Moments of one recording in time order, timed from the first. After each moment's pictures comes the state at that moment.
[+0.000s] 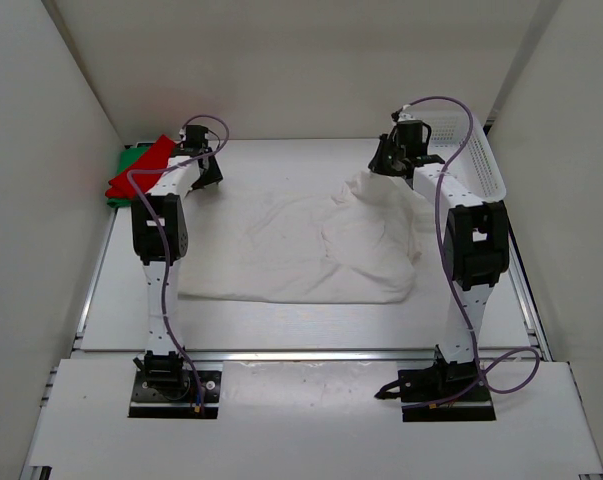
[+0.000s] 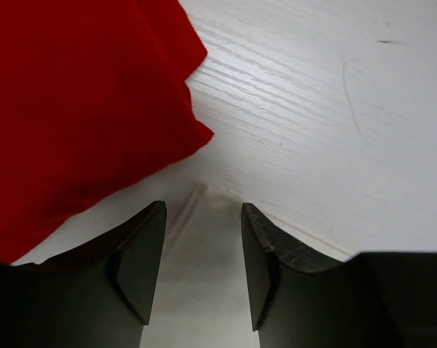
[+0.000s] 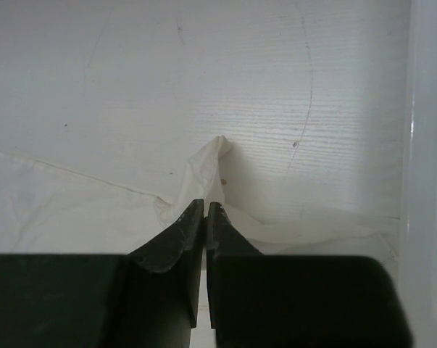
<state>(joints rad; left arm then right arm) -0.05 2.45 2.09 -0.56 -0.17 -0.37 0.15 2.04 1.64 -0.19 -0.15 0.32</state>
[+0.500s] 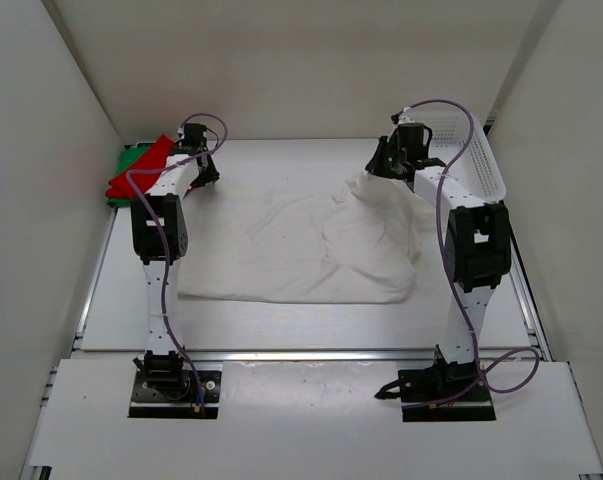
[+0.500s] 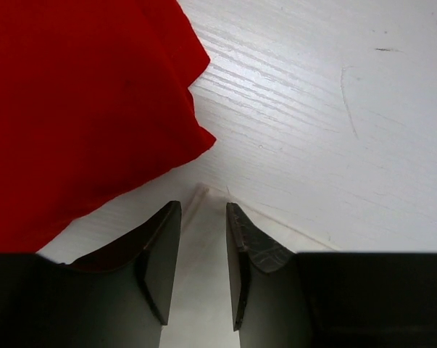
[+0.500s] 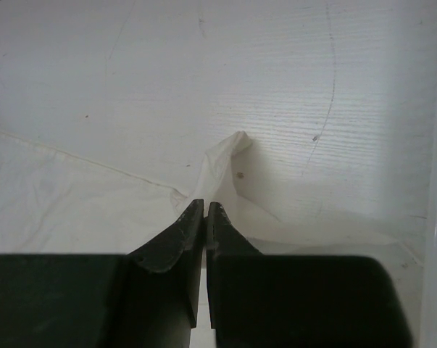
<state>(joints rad) -0.04 2.47 2.13 -0.58 -0.16 -0.37 0.15 2.03 1.60 -0.16 -0.20 0.34</state>
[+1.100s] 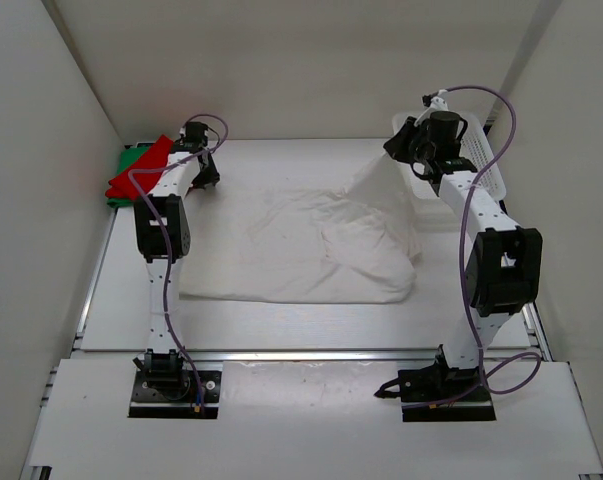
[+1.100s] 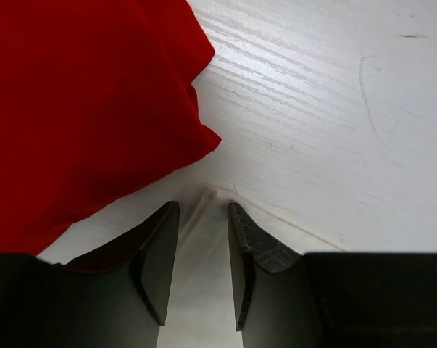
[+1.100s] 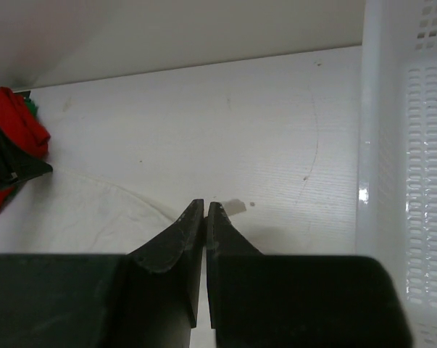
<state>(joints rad) -0.04 2.53 2.24 -0.70 -0.16 -0.36 0.08 1.79 1.49 -0.06 -0.26 0.37</state>
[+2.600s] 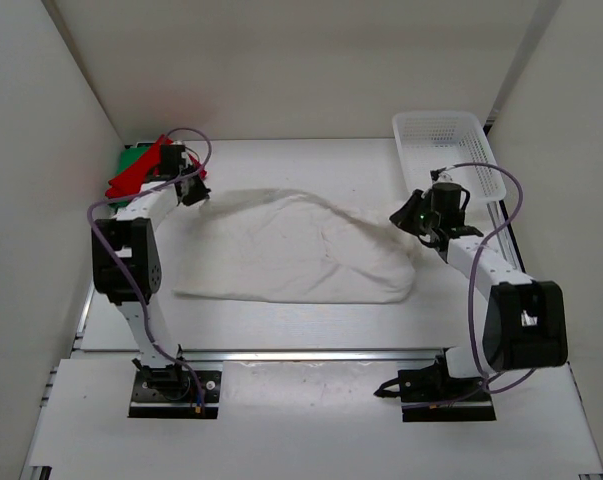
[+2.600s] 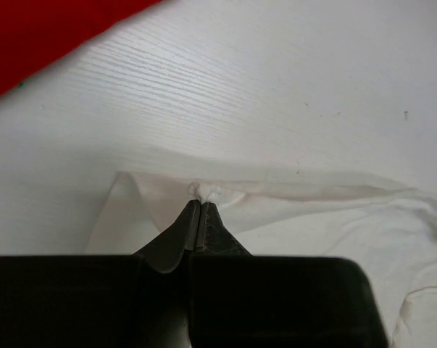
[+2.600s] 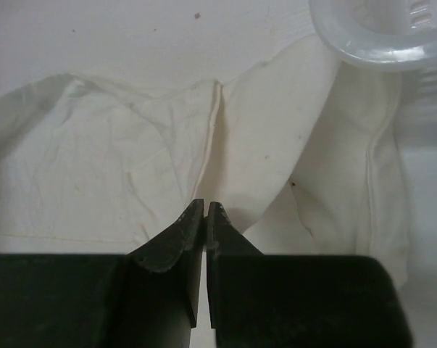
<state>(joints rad) 0.00 1.93 1.42 -0.30 0.04 -0.44 0.07 1.43 0.83 0.01 -0.22 0.51</state>
